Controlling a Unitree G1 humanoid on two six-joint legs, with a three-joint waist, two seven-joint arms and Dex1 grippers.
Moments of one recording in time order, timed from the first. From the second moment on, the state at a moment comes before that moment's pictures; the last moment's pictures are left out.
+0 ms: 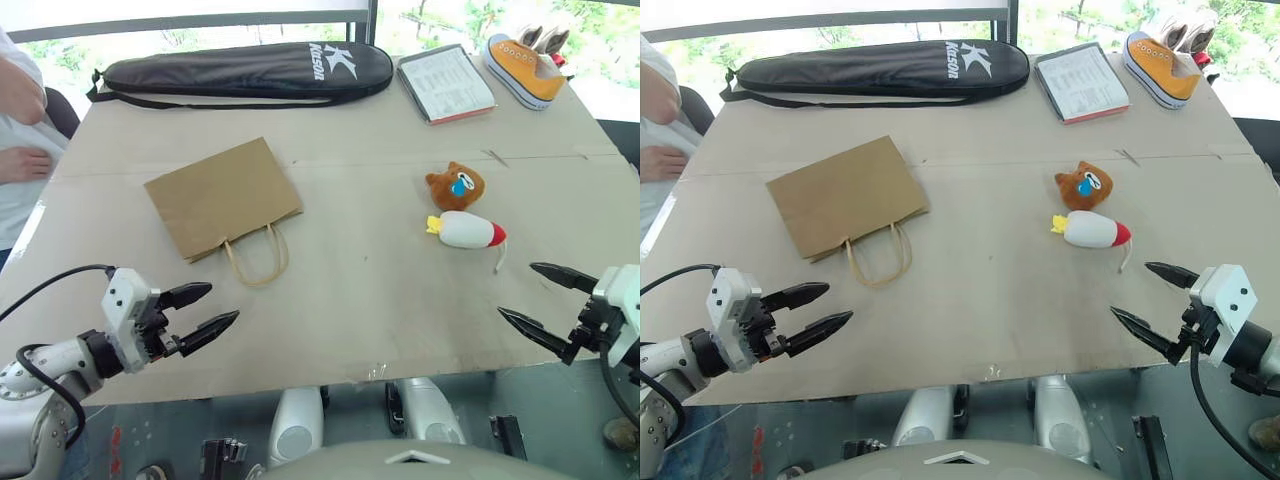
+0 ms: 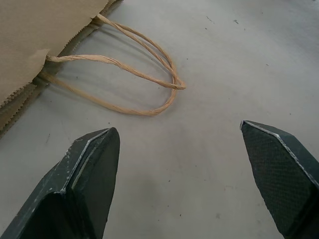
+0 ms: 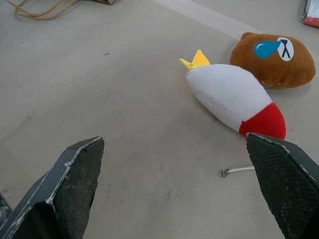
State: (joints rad) left arm 0.40 0.76 0.49 -0.34 -0.59 0.40 -1.03; right arm 0.44 -0.73 -0.48 -0.59 0.55 0.34 0.90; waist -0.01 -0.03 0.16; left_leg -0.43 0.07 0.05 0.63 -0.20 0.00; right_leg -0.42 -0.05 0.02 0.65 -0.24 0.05
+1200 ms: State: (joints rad) left arm -0.26 0.71 0.19 0.12 -0.58 0.09 -1.10; right arm -0.06 -0.52 0.07 -0.61 0.43 0.47 0.62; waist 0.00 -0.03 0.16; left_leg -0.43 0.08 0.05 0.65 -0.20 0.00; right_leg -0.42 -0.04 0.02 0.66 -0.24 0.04
